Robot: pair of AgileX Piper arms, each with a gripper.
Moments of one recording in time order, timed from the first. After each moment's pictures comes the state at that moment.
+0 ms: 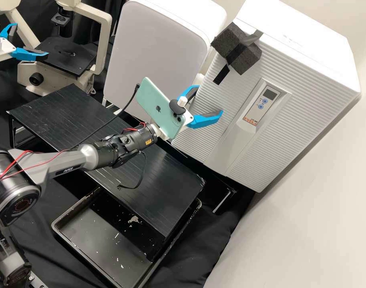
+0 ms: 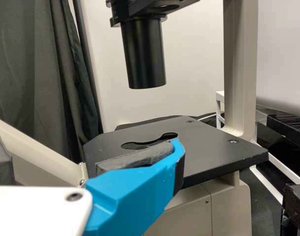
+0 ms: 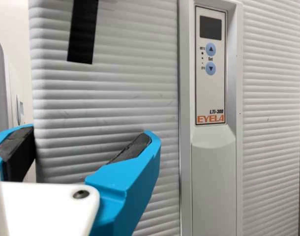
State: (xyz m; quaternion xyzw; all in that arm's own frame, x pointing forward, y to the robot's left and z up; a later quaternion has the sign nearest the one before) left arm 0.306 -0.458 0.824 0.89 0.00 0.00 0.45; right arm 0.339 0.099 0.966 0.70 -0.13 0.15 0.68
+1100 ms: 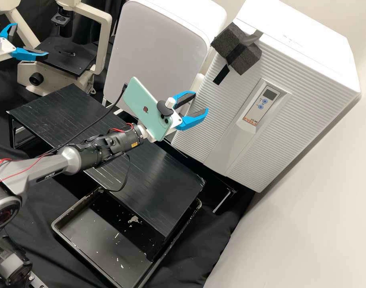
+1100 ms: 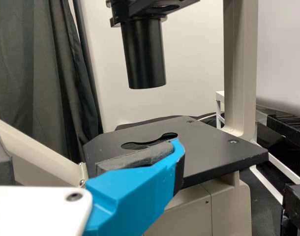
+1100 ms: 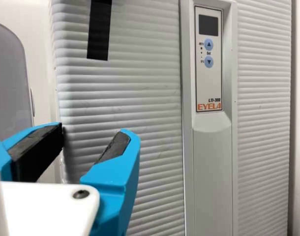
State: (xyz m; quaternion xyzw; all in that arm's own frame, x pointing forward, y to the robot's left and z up) left arm 0.306 -0.458 0.824 0.89 0.00 0.00 0.45; right arm 0.308 0.113 0.953 0.71 -0.15 0.14 0.67
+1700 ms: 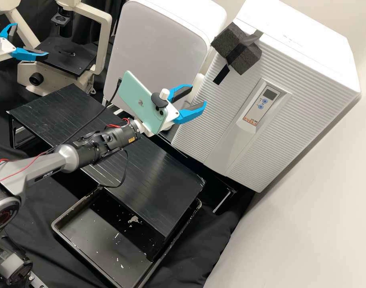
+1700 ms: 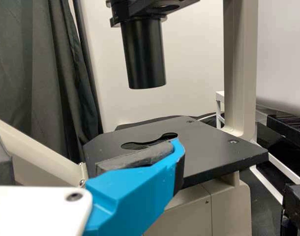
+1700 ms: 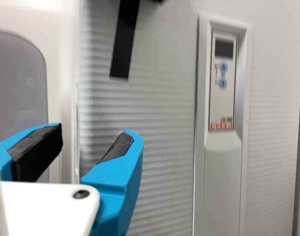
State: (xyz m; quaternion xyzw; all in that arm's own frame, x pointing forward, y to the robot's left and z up) left arm 0.306 -0.458 0.824 0.89 0.00 0.00 0.45; right arm 0.309 0.133 0.954 0.69 -0.13 0.16 0.69
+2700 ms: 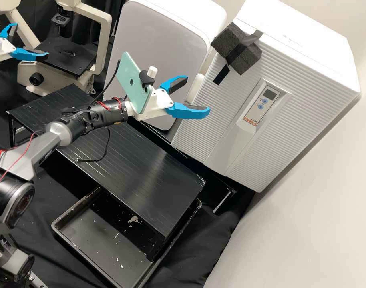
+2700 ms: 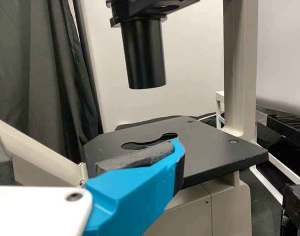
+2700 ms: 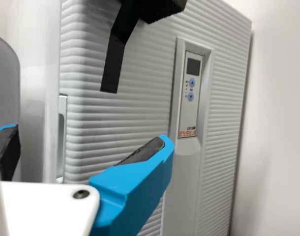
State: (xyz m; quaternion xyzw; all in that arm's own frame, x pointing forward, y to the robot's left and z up) left arm 0.306 -0.458 0.824 0.89 0.00 0.00 0.45; right arm 0.318 0.178 0.933 0.65 -0.26 0.13 0.71
